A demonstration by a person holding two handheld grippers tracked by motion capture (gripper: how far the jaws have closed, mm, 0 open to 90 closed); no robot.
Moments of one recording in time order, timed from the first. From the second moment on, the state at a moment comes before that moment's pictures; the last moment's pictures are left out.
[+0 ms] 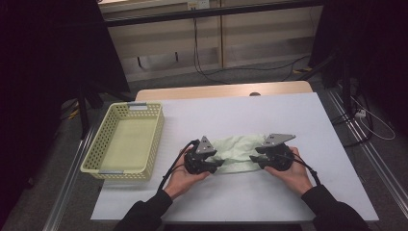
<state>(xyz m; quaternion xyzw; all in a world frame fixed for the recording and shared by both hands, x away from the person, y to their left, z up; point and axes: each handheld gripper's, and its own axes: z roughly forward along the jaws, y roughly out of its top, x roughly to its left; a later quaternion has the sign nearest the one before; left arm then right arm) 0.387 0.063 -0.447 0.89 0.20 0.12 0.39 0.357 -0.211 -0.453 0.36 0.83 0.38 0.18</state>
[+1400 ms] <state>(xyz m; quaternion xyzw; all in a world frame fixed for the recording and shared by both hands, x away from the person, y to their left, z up) 0.359 0.074 -0.455 0.91 0.15 0.08 0.37 0.331 -0.204 -0.458 0.34 0.86 0.36 0.14</state>
